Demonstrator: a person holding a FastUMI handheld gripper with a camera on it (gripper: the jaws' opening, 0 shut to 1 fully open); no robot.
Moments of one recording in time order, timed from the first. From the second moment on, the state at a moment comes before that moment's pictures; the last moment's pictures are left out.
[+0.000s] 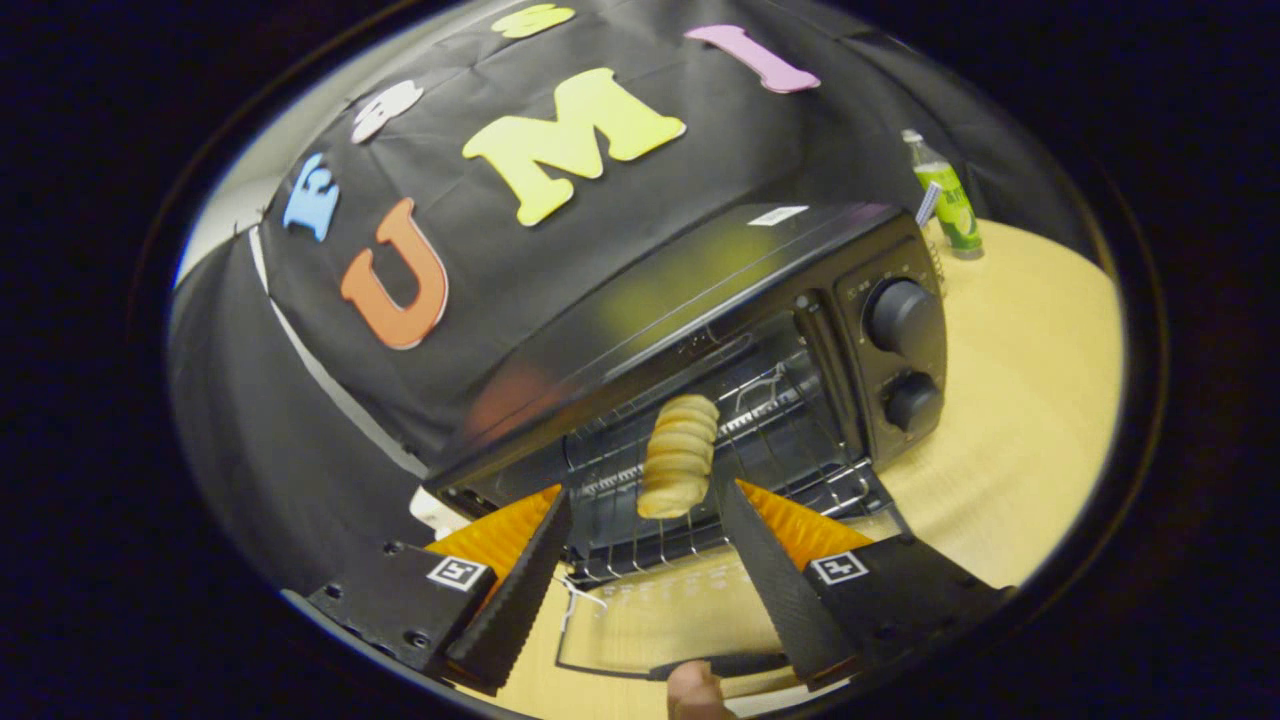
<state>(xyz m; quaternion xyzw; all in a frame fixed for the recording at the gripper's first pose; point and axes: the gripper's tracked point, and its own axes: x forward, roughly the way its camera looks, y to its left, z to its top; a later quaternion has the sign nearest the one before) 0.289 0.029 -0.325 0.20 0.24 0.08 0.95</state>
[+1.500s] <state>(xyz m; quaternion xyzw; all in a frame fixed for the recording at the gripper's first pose) 0.173 0.035 -0.443 -0.05 0.33 0.01 0.94</state>
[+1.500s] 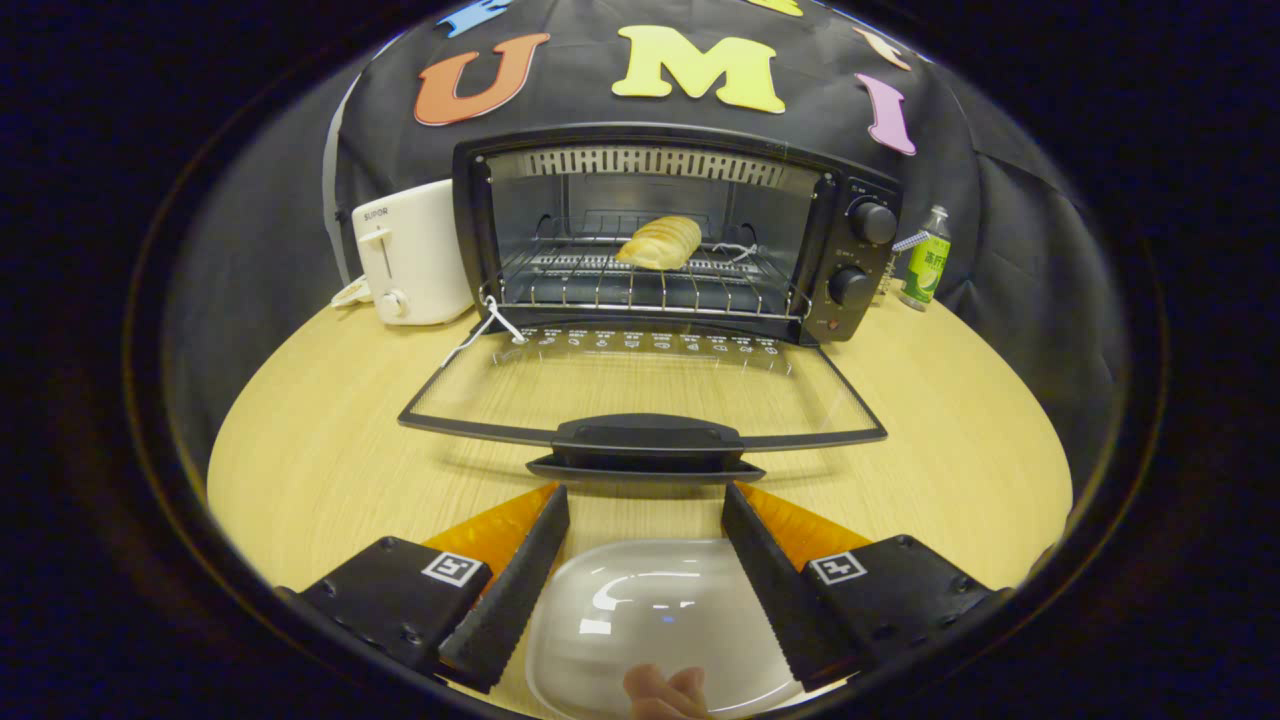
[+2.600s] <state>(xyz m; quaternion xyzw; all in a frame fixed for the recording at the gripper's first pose) 0.226 0.045 -0.326 -0.01 0.19 0.00 0.98</state>
